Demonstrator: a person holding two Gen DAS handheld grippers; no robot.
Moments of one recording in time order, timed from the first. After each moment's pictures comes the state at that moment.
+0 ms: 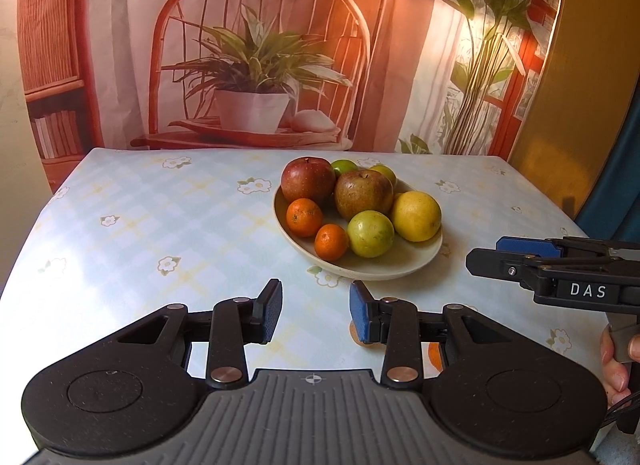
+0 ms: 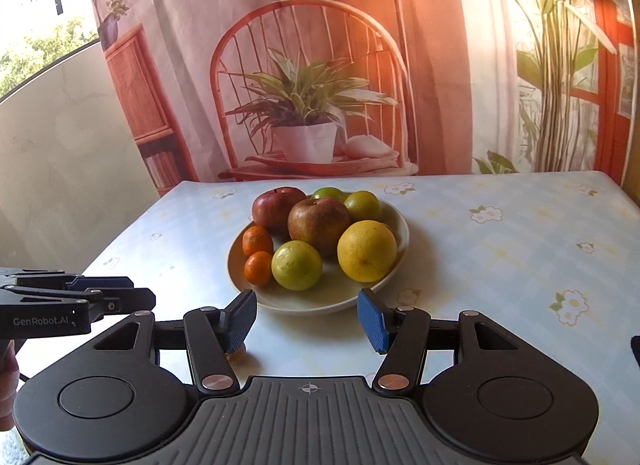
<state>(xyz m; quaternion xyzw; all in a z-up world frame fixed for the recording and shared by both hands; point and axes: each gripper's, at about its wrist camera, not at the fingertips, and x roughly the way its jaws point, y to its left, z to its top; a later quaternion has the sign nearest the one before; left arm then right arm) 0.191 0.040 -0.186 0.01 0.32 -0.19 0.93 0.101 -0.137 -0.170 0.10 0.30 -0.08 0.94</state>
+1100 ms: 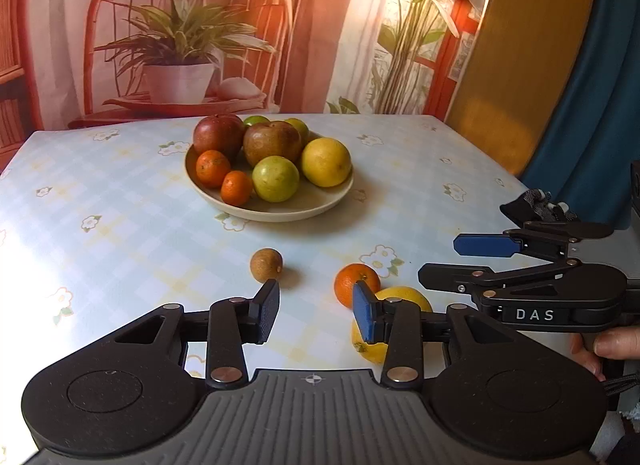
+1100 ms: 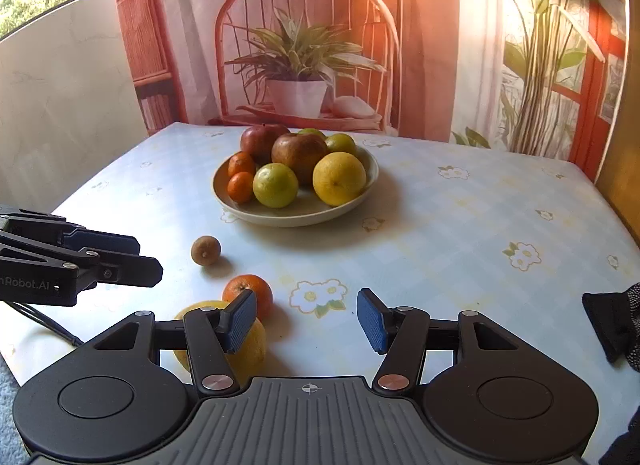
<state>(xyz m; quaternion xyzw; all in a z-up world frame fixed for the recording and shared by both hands) 0.150 0.009 -0.205 0.02 0.34 -0.28 0.90 0.047 -0.125 -0.190 0.04 0.36 -0.10 0.93</state>
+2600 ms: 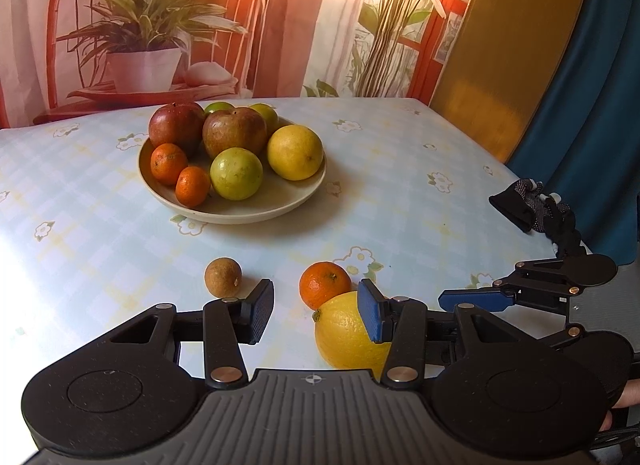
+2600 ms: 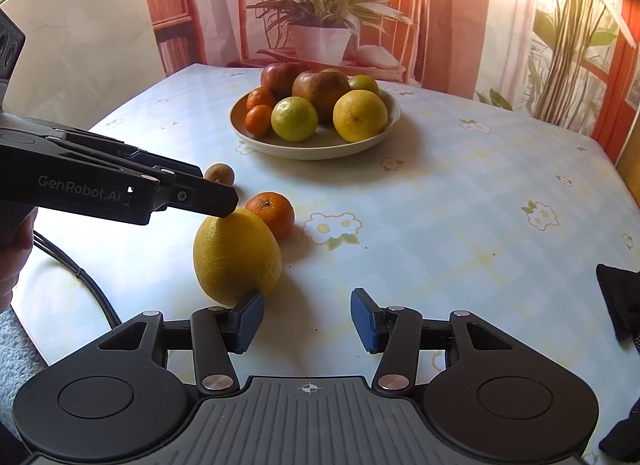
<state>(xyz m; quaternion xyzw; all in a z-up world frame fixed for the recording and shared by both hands) 0.176 -0.019 -0.217 0.02 0.36 -0.31 0.88 0.042 -0.120 -0.211 0.02 0.43 -0.06 0.90</state>
